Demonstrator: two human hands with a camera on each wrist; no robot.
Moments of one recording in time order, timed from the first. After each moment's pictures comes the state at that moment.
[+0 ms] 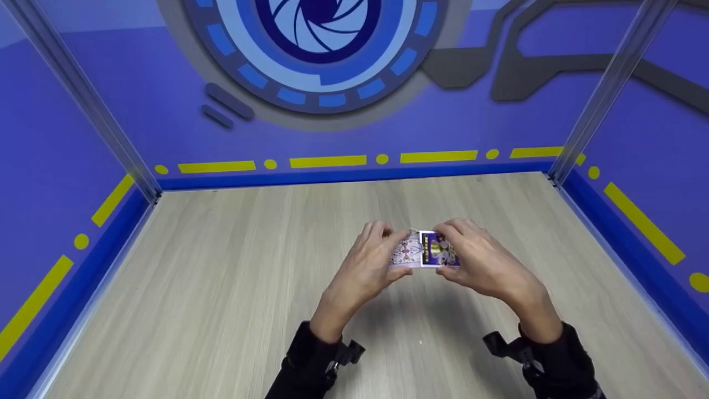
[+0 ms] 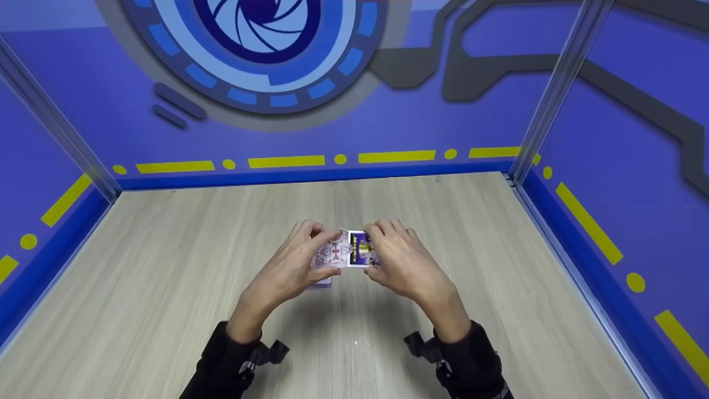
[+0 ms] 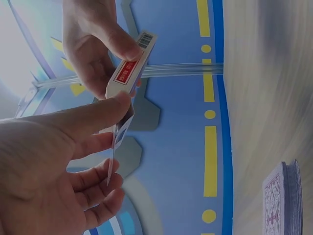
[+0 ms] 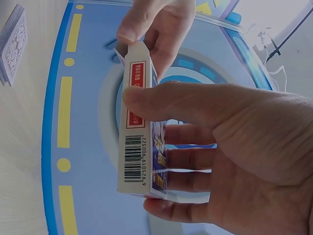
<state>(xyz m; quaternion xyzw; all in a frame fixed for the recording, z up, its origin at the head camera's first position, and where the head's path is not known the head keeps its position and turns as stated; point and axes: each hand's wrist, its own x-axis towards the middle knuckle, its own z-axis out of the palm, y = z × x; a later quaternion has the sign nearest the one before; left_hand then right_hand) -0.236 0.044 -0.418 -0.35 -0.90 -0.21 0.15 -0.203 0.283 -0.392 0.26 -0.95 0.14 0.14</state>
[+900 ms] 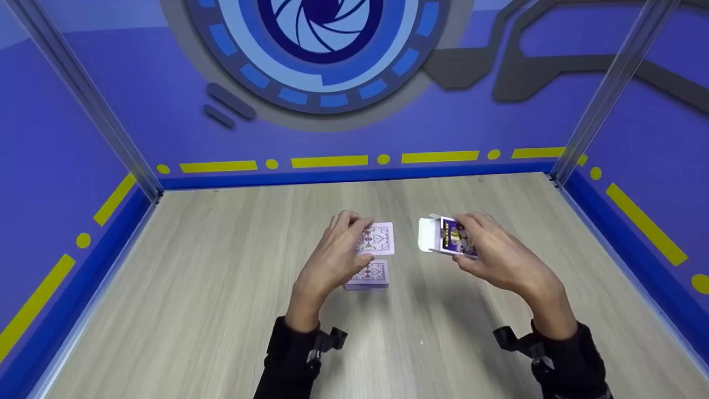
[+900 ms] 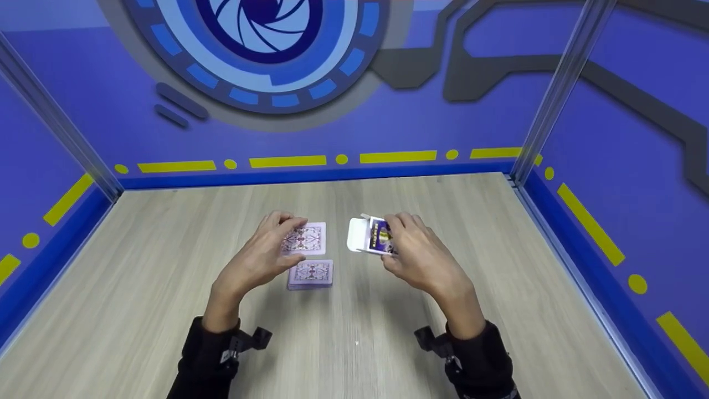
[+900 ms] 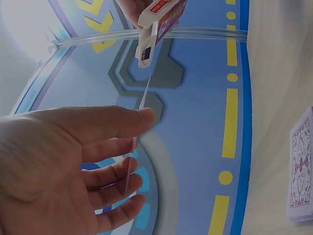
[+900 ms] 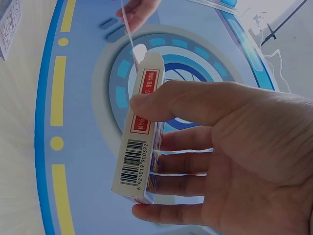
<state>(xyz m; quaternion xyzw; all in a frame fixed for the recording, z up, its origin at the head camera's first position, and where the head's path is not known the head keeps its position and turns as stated) -0.253 -0.002 -0.406 -0.30 -0.90 -0.29 0.09 -0.205 0.306 -0.386 0.21 -0.95 0.19 0.11</state>
